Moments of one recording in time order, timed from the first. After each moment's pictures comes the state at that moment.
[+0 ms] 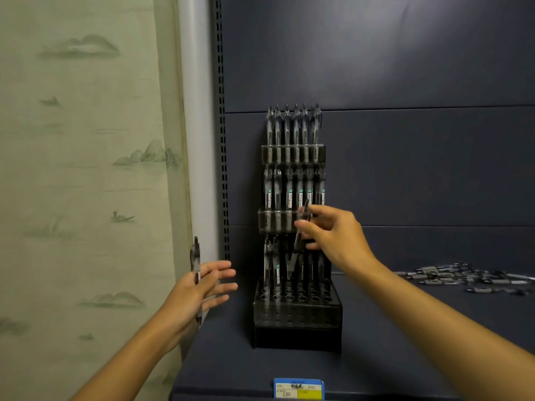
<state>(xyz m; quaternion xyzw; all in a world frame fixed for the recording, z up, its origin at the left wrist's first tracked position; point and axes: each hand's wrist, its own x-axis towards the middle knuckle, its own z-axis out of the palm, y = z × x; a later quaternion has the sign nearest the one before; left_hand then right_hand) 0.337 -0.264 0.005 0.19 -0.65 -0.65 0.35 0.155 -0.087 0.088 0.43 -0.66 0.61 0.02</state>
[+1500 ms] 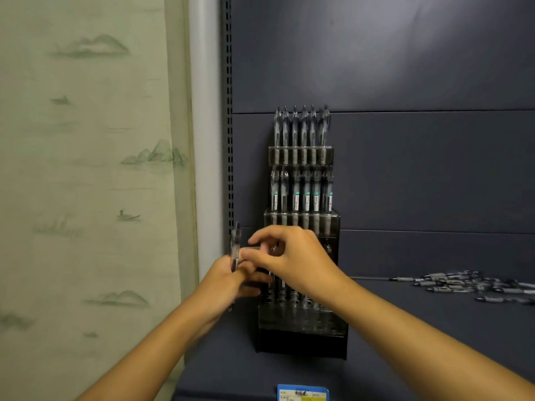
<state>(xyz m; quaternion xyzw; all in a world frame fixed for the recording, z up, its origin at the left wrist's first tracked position) 0.315 -0.228 0.034 0.12 -0.73 -0.58 0.33 0.212 -0.112 0.082 0.61 -0.66 0.44 0.06</state>
